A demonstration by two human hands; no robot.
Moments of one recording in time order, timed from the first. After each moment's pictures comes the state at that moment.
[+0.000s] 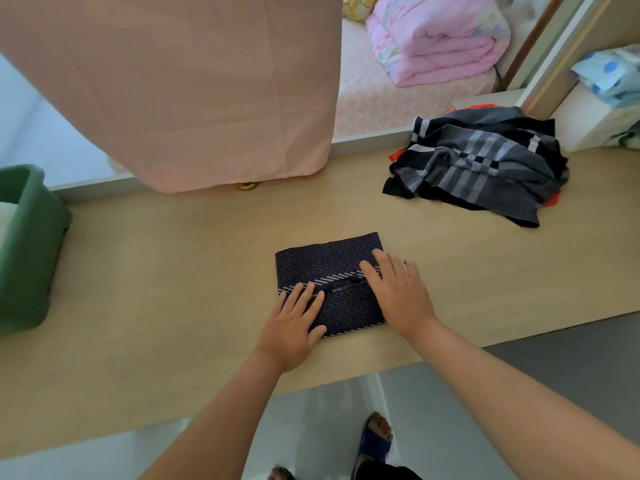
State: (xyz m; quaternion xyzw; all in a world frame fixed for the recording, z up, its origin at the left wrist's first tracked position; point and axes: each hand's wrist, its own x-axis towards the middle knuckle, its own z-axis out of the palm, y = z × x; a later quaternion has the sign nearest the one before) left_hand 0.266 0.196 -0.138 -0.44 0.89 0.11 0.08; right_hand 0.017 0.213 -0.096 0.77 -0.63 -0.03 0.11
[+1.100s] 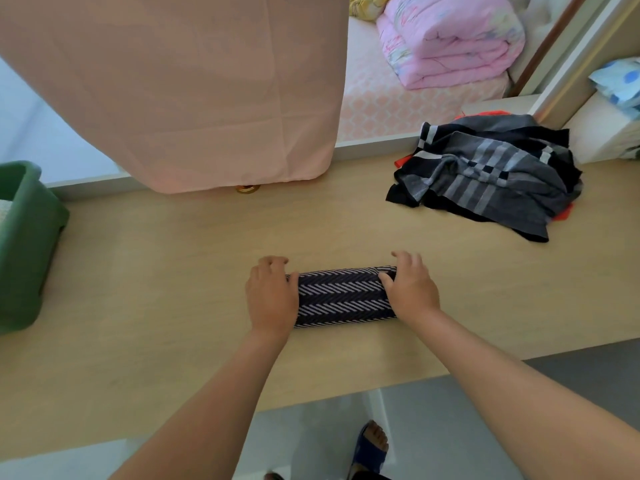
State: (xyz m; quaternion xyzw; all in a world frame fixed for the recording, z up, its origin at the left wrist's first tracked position) left_hand 0.235 0.141 -0.096 -0.69 0.70 0.11 -0.17; right_hand -0.007 0.172 -0.102 0.55 -0.81 0.12 -0.17
